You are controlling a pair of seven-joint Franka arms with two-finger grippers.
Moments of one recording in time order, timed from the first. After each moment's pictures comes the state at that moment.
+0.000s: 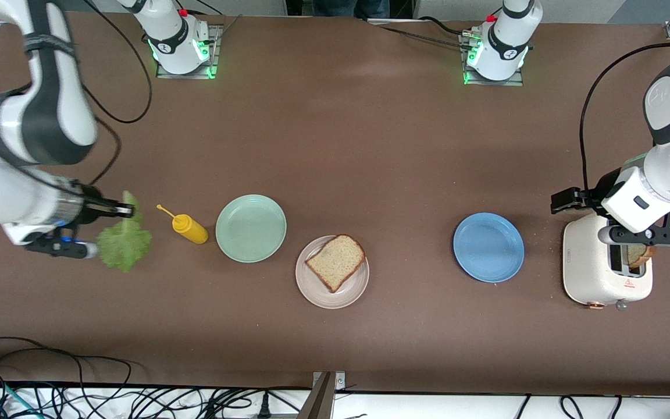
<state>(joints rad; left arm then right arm) -0.14 0.31 0.11 -1.46 -0.07 1.68 -0.02 0.20 0.45 -0.03 -1.40 0.11 1.67 0.37</state>
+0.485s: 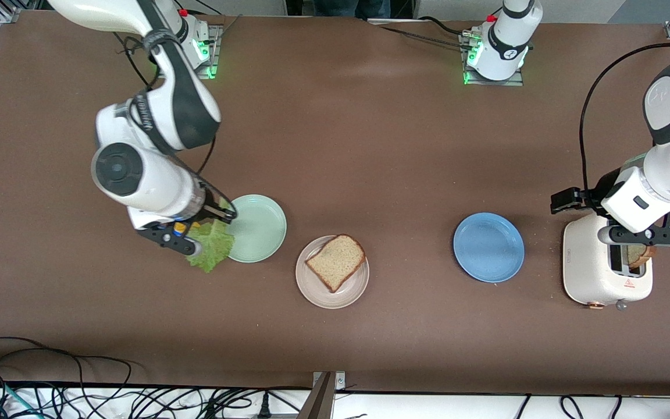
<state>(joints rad) -0.14 0.31 0.11 -1.46 -0.07 1.68 -0.02 0.43 0.53 -0.03 -1.40 0.11 1.87 0.80</state>
